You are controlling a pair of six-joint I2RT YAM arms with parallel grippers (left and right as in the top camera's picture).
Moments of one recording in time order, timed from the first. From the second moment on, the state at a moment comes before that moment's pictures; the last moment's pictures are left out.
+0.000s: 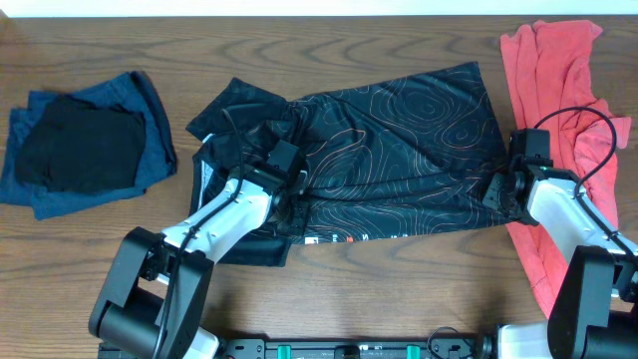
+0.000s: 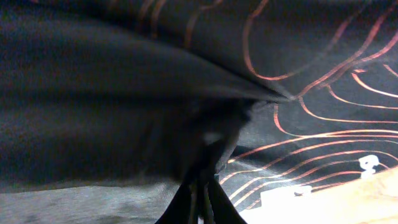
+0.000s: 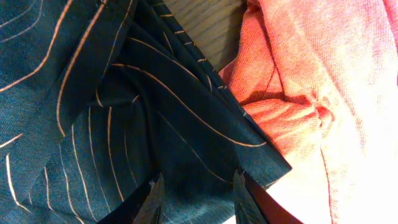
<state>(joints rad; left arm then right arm) -0.46 1.68 0.89 -0.70 0.15 -0.25 -0.12 1.60 0.83 -0.58 0.22 0.36</state>
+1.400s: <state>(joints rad) -0.42 1.64 0.96 -0.28 -0.06 -0.25 -0.12 1.60 0.83 -0.51 0.18 0.36</state>
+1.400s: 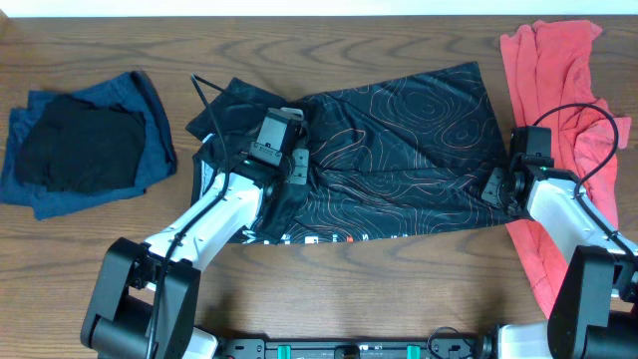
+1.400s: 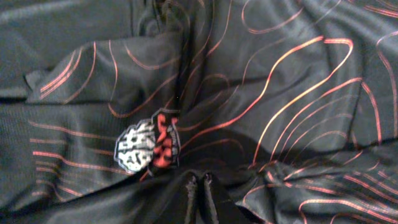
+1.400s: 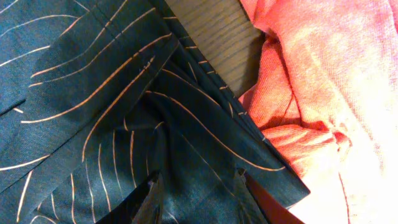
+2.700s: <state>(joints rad) -0.41 1.64 0.91 -0.62 -0.06 -0.28 -0.12 1.60 0.82 -0.33 0.13 0.35</state>
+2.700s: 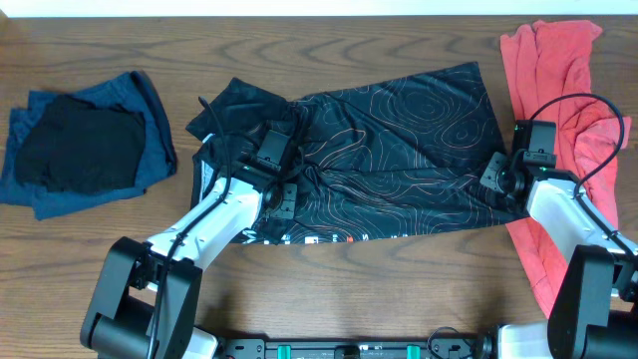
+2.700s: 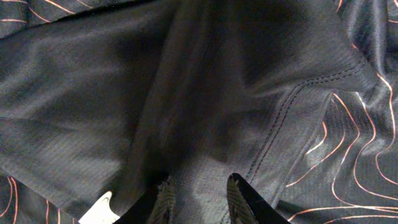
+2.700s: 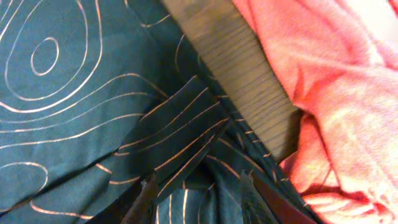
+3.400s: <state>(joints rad) -0.41 1.64 0.91 -0.62 -0.06 -0.28 -0.12 1.71 0.82 -0.19 0.13 0.38</state>
